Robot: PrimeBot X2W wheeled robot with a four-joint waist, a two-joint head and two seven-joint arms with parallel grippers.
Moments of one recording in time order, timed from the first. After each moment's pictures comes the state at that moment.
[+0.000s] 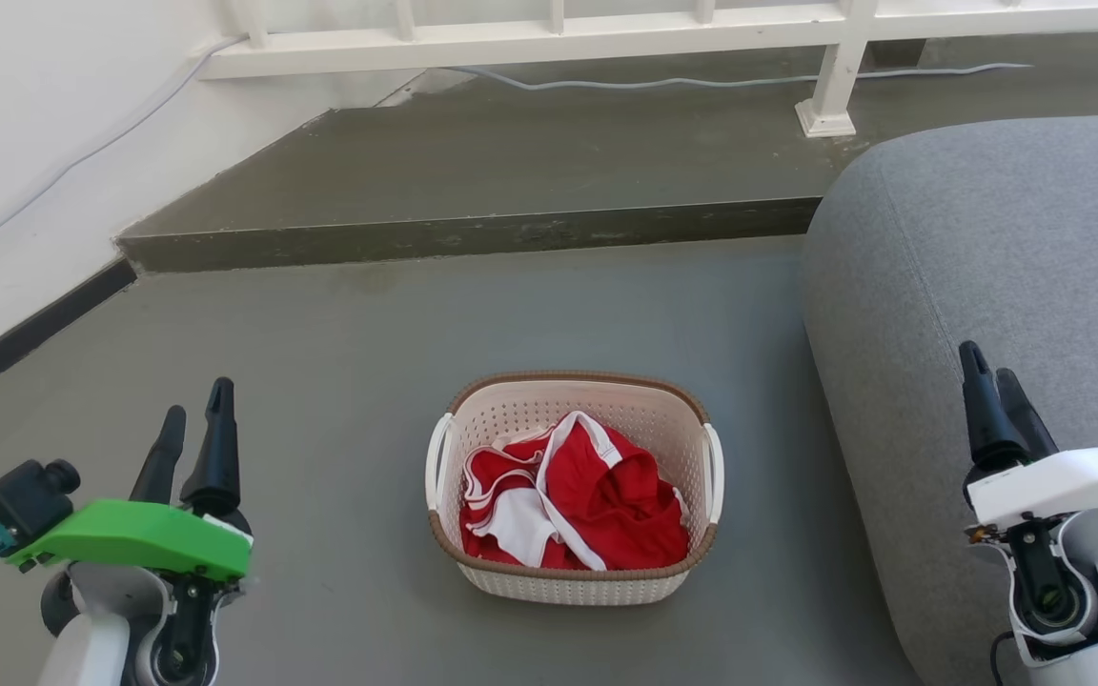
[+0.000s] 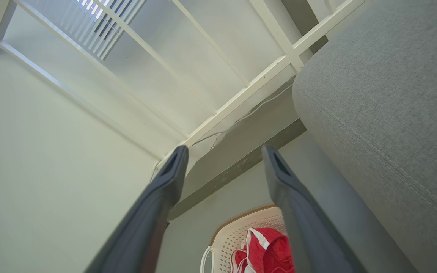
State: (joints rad) left arm -0.13 0.13 -0.10 0.19 -0.95 -0.06 -0.07; right arm -0.07 -0.17 0.04 0.22 0.91 0.04 -0.08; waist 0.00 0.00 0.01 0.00
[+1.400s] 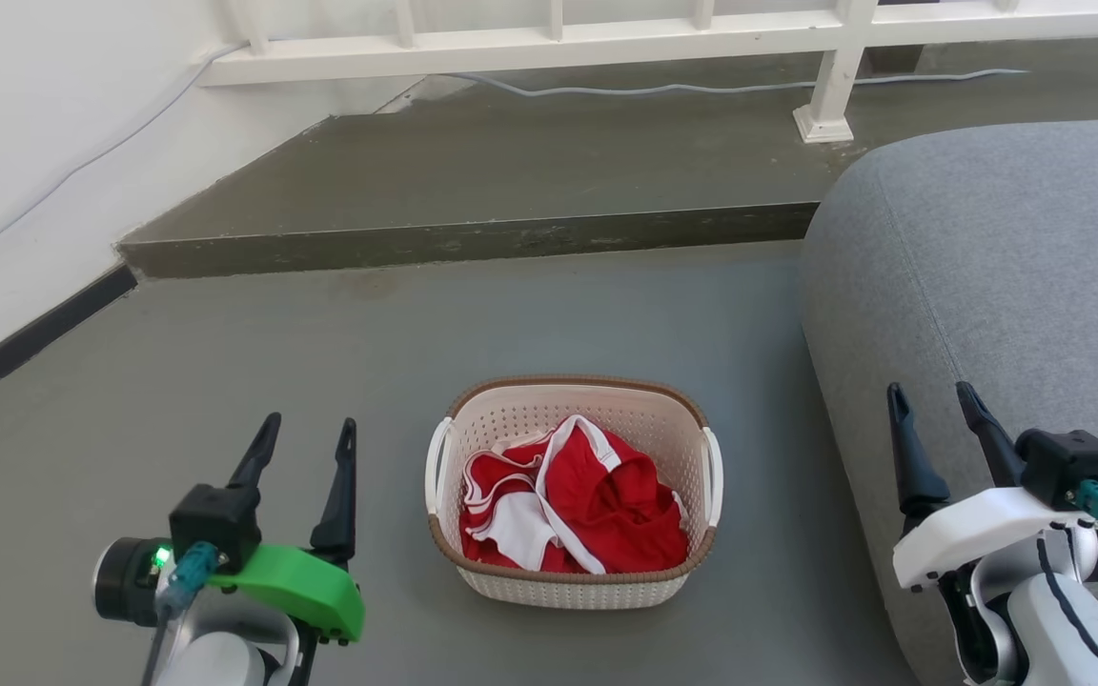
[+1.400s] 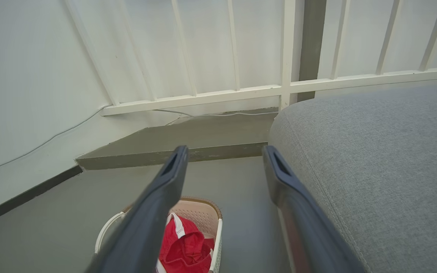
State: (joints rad) left arm -0.12 0.14 -0.34 0.22 -0.34 0.04 -0.23; right arm -0.05 -0.20 0.21 0.27 0.36 -0.06 -0.22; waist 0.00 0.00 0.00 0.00
